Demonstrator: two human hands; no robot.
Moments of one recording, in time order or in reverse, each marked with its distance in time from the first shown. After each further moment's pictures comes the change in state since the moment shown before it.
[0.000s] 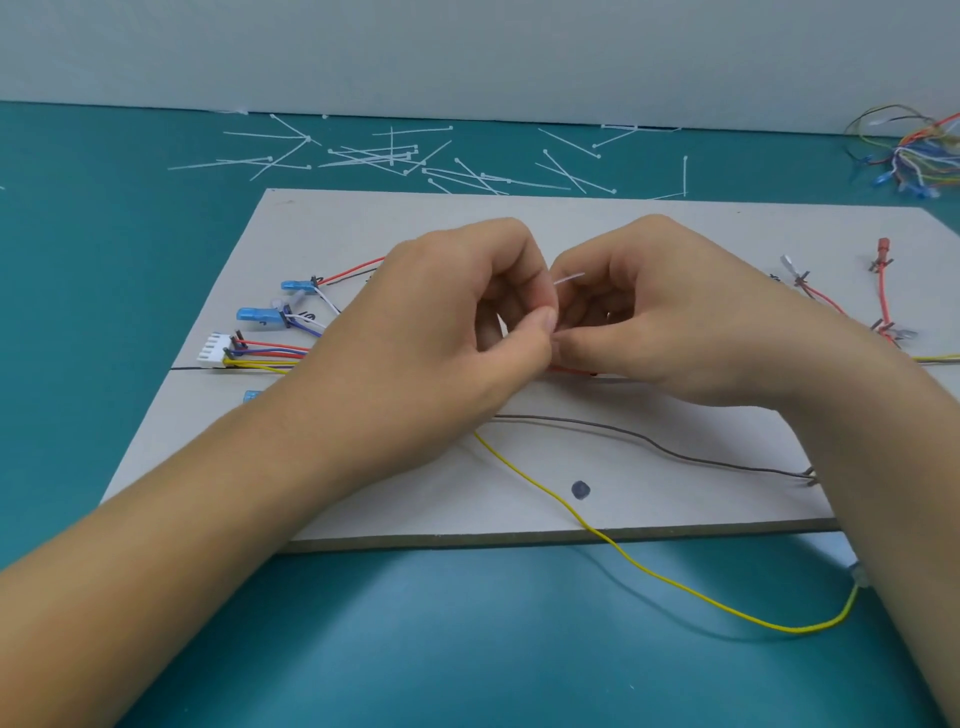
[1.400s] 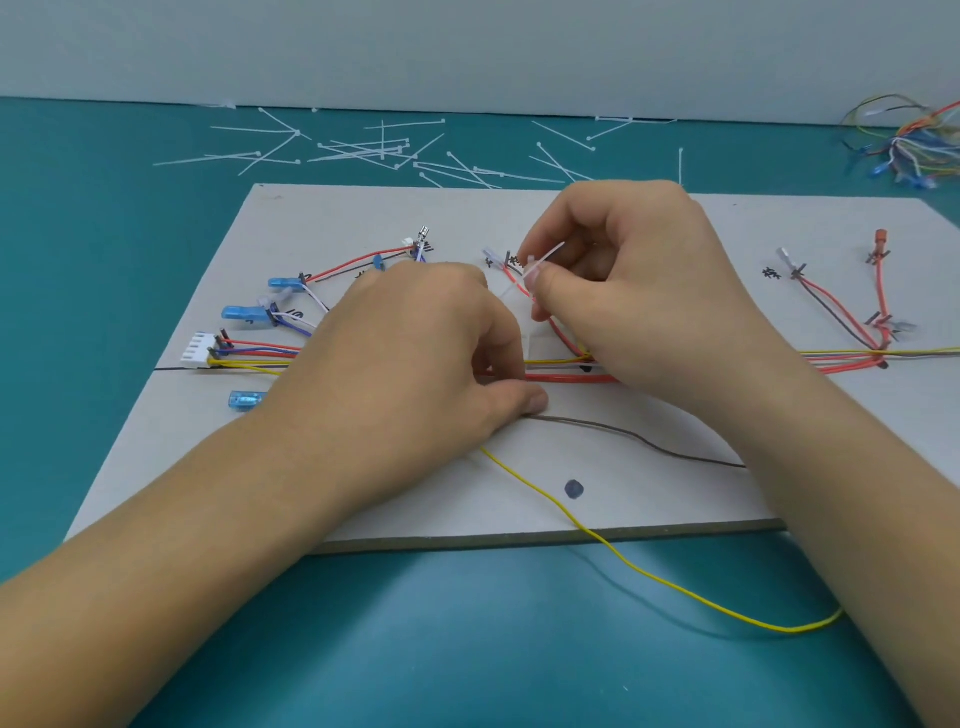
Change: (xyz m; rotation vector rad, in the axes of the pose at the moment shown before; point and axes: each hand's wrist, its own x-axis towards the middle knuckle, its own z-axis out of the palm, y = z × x) left_hand -0.003 -0.007 0.003 0.427 -0.030 -0.108; right_hand 0.017 -0.001 0.023 -0.044 0.501 -0.038
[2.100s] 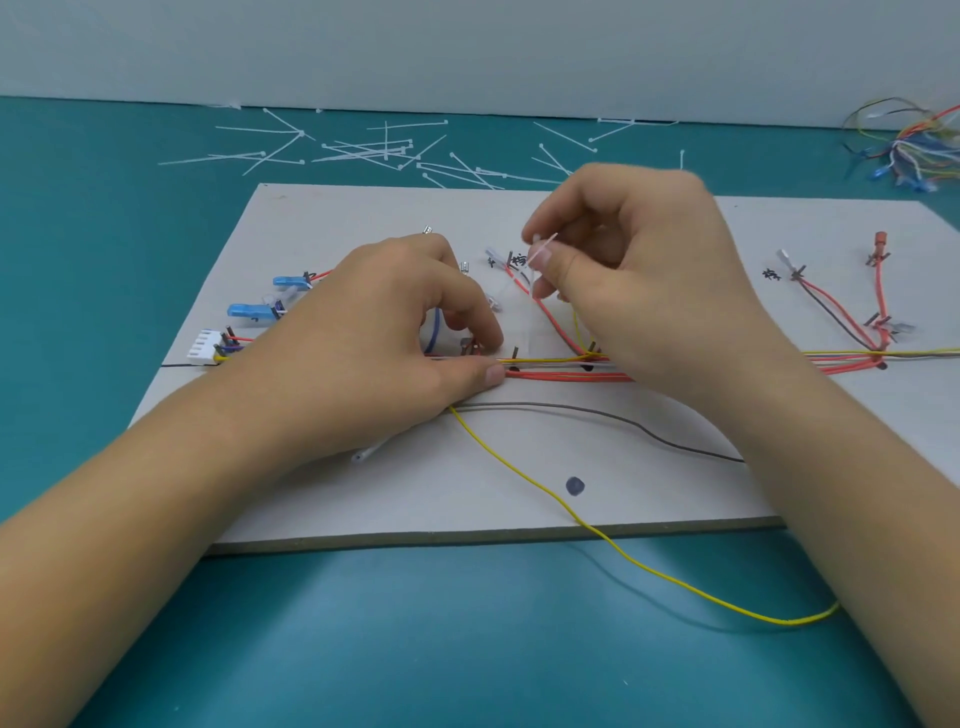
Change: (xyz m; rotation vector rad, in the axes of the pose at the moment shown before) left_hand 0.007 -0.026 -0.010 -0.127 -0.066 0.003; right_hand 0.002 0.005 -0.001 0.048 0.045 -0.062
